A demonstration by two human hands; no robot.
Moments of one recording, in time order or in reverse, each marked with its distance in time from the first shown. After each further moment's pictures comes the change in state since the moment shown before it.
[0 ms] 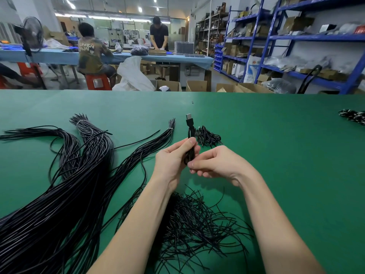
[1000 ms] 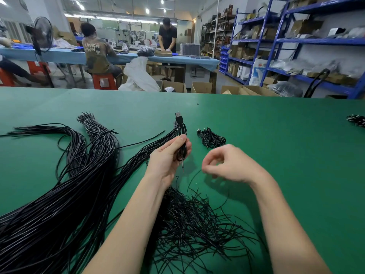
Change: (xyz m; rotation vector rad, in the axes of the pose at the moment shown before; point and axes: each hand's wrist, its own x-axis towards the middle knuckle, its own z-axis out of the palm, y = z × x) left_hand 0.011 0.014 -0.020 -0.110 0.055 0.029; right_hand -0.008 -0.006 -0.009 -0.529 0.094 -0.131
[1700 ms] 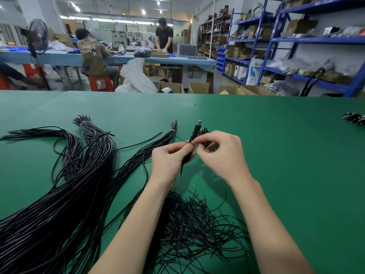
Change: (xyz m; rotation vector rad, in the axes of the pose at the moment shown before) left_hand -0.008 -0.011 0.011 0.425 -0.019 0.229; right_hand 0.011 -0.012 0.022 0.051 0.630 -0.318
